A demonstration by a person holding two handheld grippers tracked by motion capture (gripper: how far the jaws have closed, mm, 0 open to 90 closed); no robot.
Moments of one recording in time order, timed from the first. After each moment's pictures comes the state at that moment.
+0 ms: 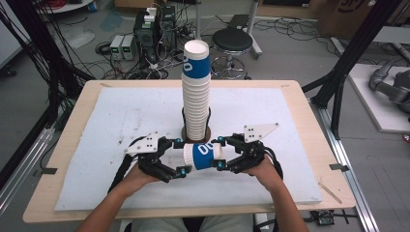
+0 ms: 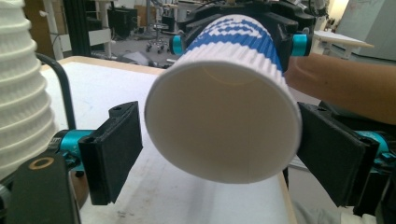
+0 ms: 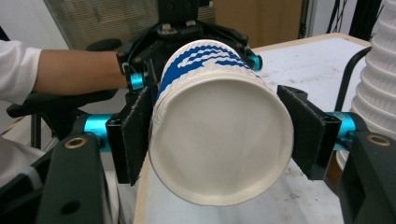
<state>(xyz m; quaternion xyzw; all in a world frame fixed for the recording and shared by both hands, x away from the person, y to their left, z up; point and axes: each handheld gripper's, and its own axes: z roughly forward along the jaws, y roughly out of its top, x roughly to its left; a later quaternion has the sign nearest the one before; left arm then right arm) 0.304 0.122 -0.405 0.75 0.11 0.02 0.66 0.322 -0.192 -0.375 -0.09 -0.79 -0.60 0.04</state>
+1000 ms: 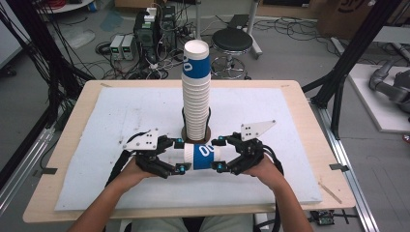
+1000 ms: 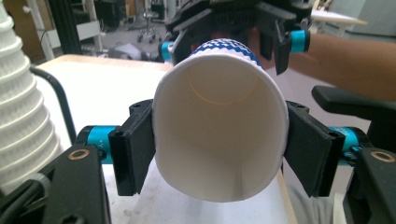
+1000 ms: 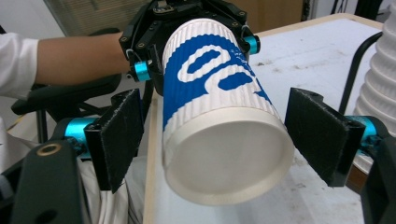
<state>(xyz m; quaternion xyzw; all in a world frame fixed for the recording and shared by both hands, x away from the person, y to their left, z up) 0.307 0.129 -0.385 0.78 0.08 0.03 0.62 0.320 -0.189 -0.365 -0.11 -0.82 -0.57 0.05</state>
